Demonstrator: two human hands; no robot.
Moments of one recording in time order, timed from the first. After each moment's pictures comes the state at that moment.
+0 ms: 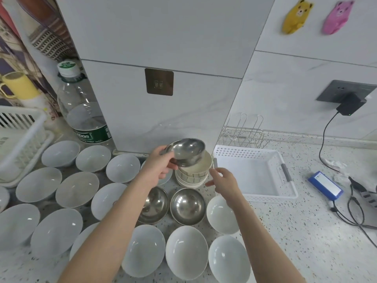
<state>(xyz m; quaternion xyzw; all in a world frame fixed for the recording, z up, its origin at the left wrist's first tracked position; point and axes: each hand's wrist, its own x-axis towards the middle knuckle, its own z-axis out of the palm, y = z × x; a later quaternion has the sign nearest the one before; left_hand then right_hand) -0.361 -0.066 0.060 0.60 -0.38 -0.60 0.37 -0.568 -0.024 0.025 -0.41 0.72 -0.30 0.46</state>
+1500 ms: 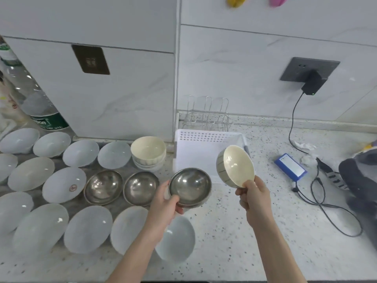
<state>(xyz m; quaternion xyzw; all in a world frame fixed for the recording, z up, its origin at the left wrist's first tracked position) -0.520 0.088 0.015 0.63 -0.36 -0.59 0.35 -0.743 0.077 0.050 -0.20 0.69 -0.51 0.47</state>
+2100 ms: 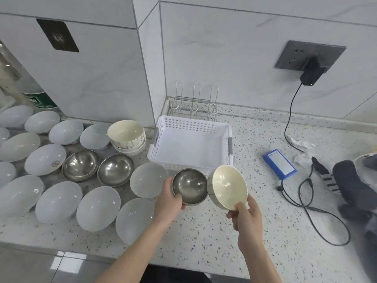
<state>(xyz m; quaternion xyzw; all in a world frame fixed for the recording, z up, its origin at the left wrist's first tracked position) -0.649 0.101 -0.032 0.71 -0.40 -0.50 0.28 -0.839 0.133 0.009 -0.23 0.71 -0.44 0.50</state>
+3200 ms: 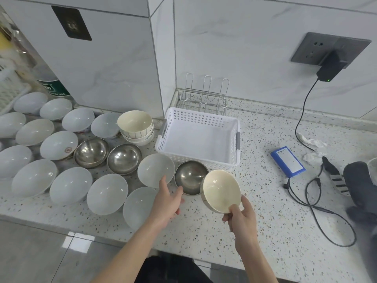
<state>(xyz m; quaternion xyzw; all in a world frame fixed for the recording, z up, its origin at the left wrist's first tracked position) -0.634 0.121 -0.029 0.73 -0.33 -0.54 0.27 -0.832 0.147 -0.008 -0.28 0.71 -0.37 0.53</state>
